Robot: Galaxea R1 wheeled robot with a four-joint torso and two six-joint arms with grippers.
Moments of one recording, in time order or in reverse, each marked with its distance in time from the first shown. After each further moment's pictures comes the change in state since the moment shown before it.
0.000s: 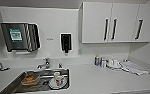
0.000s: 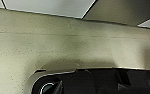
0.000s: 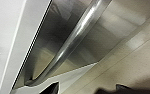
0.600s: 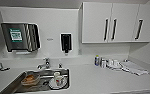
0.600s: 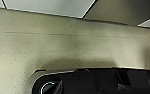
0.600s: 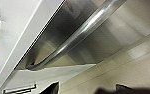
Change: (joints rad) left arm 0.002 -0.001 0.000 0.000 0.000 0.000; right arm -0.014 -0.056 0.077 0.000 0.006 -0.203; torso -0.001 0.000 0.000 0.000
